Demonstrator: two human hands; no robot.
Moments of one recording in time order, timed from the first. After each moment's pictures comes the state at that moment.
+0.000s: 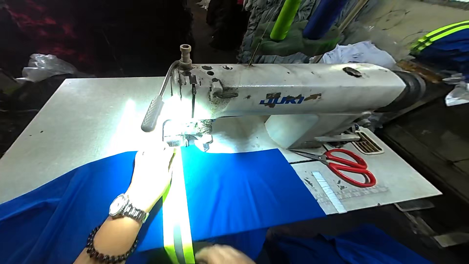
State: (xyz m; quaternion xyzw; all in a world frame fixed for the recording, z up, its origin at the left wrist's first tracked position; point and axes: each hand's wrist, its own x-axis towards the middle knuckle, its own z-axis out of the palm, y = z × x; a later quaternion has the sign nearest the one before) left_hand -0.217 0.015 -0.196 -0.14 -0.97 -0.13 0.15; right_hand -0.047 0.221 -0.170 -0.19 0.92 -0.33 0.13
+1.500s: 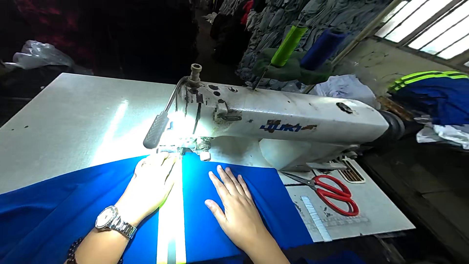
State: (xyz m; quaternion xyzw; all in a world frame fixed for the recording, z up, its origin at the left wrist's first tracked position) left_hand -0.220 0.021 -0.210 -0.16 -0.97 -0.16 0.12; right_hand -0.172 0.273 -0.202 -0.17 0.98 -0.12 -0.07
